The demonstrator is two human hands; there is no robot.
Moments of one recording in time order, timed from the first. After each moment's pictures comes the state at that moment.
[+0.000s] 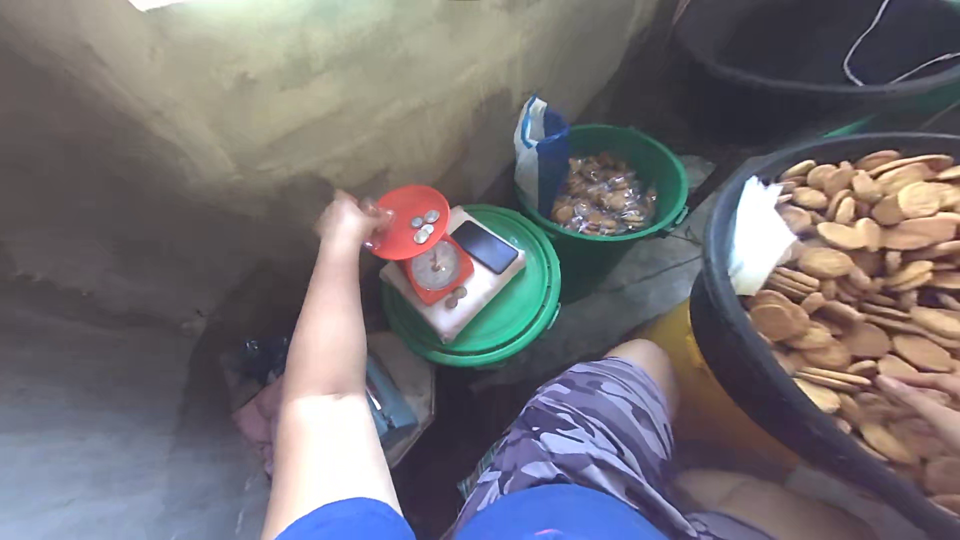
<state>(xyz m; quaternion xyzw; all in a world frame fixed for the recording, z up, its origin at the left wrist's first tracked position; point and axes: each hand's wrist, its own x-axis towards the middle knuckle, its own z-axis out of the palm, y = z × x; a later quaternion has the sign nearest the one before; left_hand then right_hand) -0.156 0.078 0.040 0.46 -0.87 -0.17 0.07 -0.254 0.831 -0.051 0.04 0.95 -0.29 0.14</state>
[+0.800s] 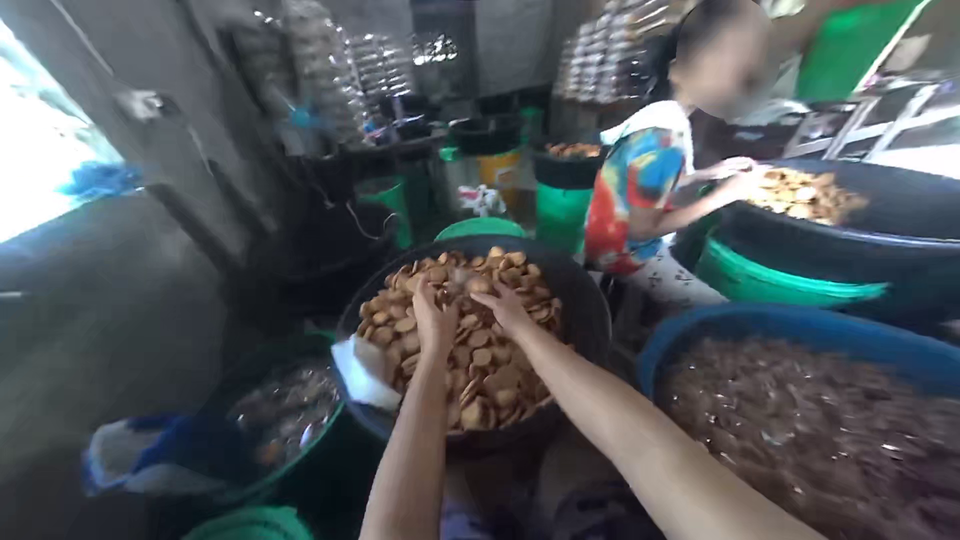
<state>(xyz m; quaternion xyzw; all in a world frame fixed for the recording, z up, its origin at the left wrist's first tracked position) -0.361 0.697 0.014 -0.29 -0.80 -0.52 0.07 -0.288 0.842 -0.004 0.11 0.68 -0.69 -0.22</state>
